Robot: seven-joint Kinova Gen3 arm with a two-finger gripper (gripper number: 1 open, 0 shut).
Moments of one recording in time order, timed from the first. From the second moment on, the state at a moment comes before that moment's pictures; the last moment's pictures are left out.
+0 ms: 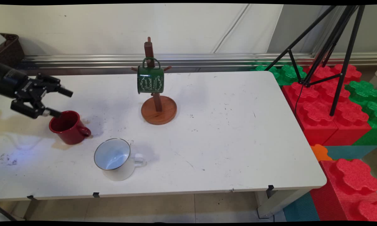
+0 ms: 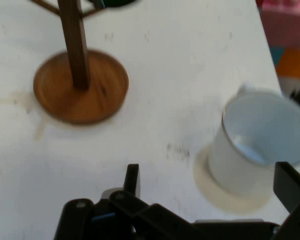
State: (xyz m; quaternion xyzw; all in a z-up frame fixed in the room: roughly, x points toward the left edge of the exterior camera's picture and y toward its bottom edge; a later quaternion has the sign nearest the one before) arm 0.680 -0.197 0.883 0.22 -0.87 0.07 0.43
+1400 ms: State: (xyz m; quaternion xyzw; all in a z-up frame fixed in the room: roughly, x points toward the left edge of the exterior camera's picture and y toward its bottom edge) arm 0.604 -0.253 0.868 0.27 -0.77 0.06 0.58
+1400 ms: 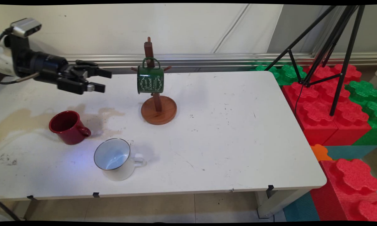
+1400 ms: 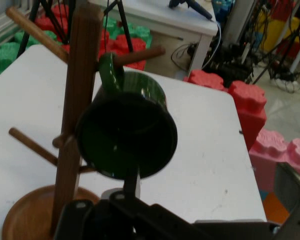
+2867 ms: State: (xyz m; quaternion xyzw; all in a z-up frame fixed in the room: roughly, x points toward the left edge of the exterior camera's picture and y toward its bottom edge) arm 0.528 -0.303 0.812 0.30 -0.73 0.04 0.61
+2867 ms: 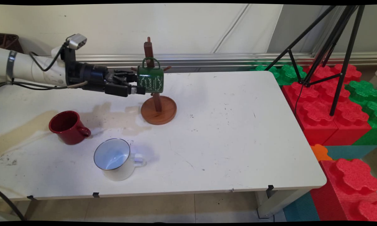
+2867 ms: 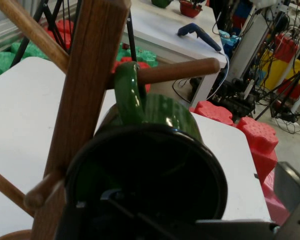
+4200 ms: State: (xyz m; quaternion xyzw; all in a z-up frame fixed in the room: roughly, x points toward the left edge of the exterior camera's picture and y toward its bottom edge) arm 0.518 -0.310 0.806 0.30 -0.71 0.03 0.63
